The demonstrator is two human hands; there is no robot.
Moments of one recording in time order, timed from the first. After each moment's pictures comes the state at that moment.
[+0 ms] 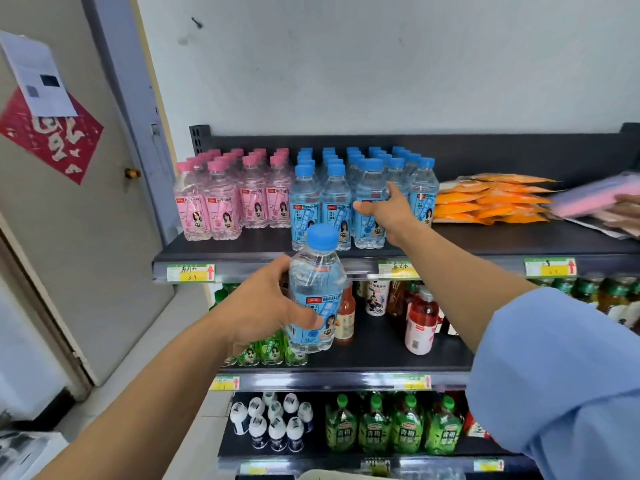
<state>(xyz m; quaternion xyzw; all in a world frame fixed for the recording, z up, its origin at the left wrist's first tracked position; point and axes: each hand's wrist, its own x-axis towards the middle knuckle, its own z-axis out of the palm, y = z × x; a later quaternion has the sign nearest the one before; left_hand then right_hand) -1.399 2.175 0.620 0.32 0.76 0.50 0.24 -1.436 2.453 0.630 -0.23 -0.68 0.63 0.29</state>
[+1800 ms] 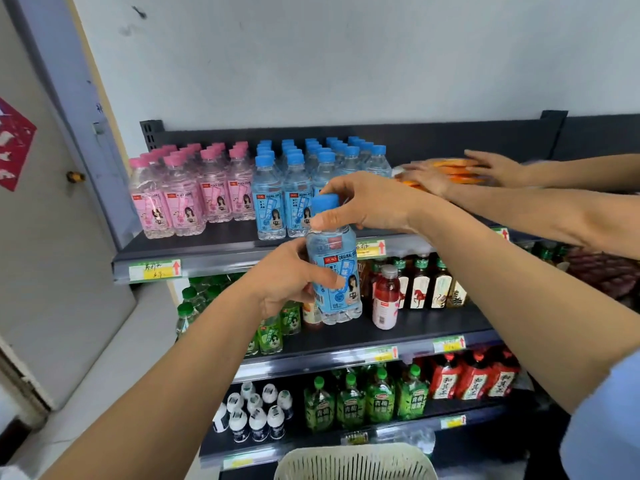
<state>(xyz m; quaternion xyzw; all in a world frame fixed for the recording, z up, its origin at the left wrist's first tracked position) -1.377 2.230 0.620 0.34 0.69 0.53 0.34 -1.302 2.367 0.689 -0.08 -0.93 0.33 0.11</state>
